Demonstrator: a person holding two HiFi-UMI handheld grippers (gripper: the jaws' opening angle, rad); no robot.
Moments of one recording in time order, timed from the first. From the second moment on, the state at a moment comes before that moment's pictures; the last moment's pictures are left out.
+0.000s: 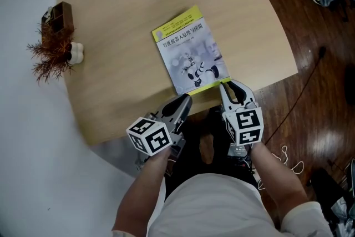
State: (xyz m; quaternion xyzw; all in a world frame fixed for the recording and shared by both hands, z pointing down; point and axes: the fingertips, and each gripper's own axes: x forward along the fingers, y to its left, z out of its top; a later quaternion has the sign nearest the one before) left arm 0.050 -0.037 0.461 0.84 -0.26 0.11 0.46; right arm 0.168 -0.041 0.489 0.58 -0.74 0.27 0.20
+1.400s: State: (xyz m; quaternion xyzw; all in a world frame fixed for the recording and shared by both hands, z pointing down) left arm 0.050 -0.035 0.450 0.84 -0.28 0.09 0.44; right arm 0.210 -0.038 0.499 0.61 -0.70 0.25 0.25
